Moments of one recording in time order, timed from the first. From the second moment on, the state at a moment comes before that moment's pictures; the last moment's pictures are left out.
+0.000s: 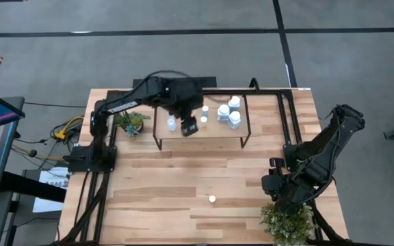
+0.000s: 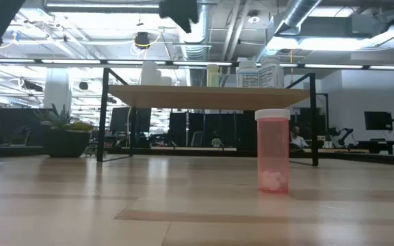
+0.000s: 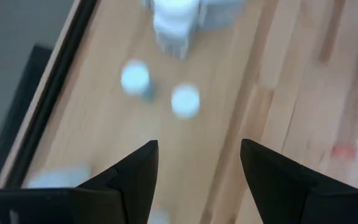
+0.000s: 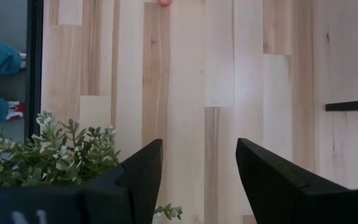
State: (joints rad) left arm 0.18 1.96 2.34 -1.45 -0.06 -0.14; right arm 0.86 1.33 1.25 -1.22 0.31 0.81
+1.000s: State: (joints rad) left arm -0.38 0.99 1.13 -0.86 -0.46 -0.37; right arm 0.68 1.33 1.25 -0.92 0.31 0.94
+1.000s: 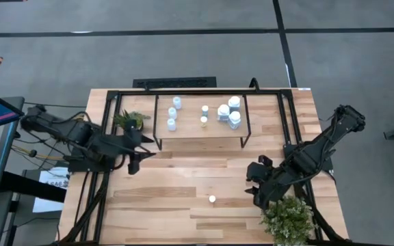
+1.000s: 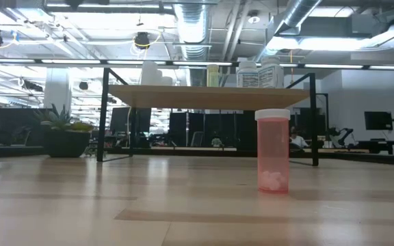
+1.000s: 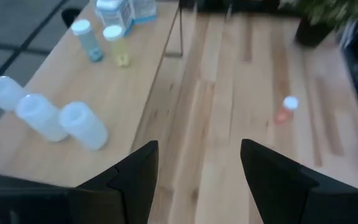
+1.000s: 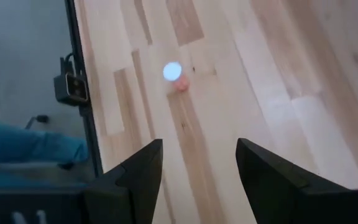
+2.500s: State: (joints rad) left arm -0.34 0.52 0.30 -0.21 -0.51 -0.30; right arm 0.51 1.92 1.40 -0.67 0.12 0.52
